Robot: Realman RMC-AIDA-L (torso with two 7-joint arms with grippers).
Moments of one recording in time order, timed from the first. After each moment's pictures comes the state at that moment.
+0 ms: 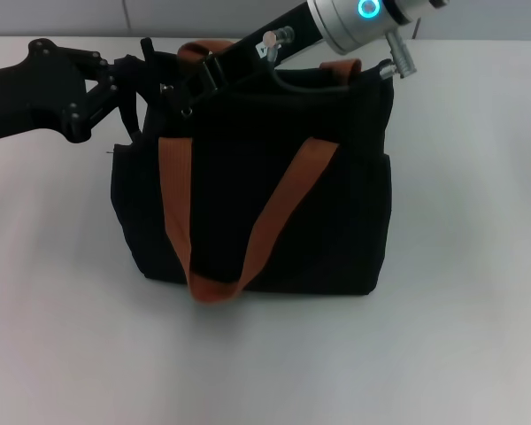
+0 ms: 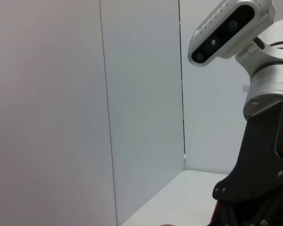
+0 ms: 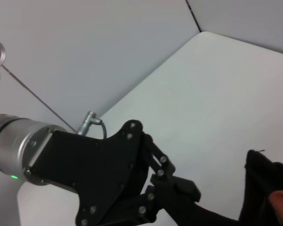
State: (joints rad) left arm -0.49 -2.03 0.60 0.85 1.84 1.66 -1.26; right arm 1.10 2.08 -1.23 -0.79 -2.04 -1.33 2.51
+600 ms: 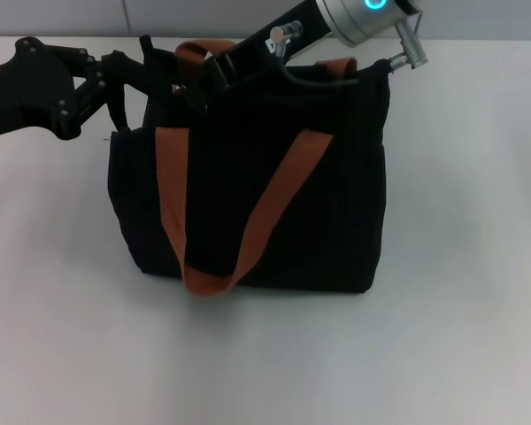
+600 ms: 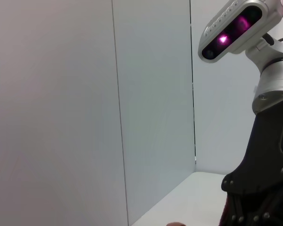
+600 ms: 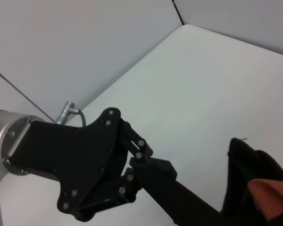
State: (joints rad) left arm -0.47 -2.03 0.58 0.85 1.83 1.65 -1.25; right arm 1.10 2.08 -1.23 -0.85 -2.12 -1.36 2.59
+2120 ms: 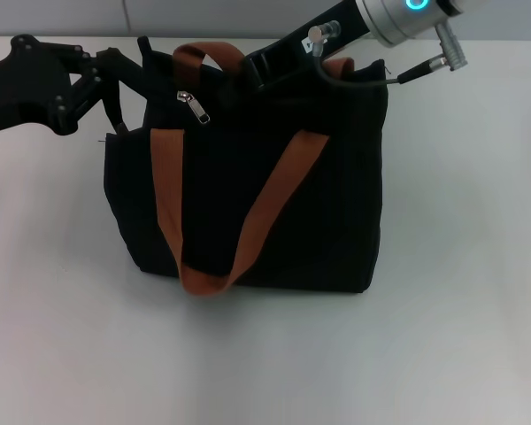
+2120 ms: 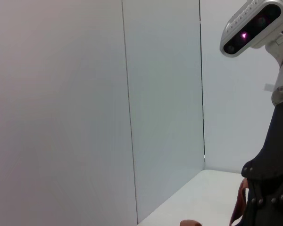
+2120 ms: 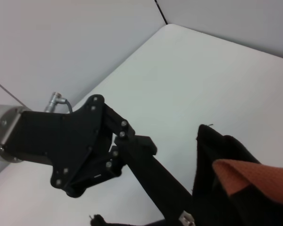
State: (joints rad) left arm -0.47 -2.03 0.58 0.85 1.83 1.63 -1.25; right arm 1.03 2.08 -1.21 -0.96 -2.16 -1.42 2.62
